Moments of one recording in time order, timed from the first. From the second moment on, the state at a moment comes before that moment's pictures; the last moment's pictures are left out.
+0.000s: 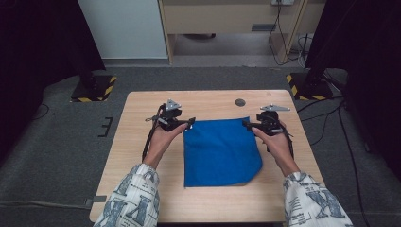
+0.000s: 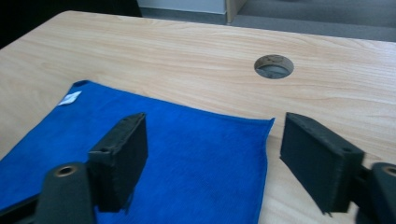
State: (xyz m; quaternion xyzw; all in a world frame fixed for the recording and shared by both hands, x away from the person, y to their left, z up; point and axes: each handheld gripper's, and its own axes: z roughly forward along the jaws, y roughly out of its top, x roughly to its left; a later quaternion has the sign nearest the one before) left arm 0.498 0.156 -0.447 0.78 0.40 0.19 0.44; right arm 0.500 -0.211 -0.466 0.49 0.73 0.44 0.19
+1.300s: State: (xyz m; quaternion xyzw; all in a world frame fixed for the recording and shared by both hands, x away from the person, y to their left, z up) left arm 0.365 0.154 -0.507 0.81 0.36 0.15 0.43; right arm 0.397 -0.242 -0.499 0.47 0.74 0.44 0.17
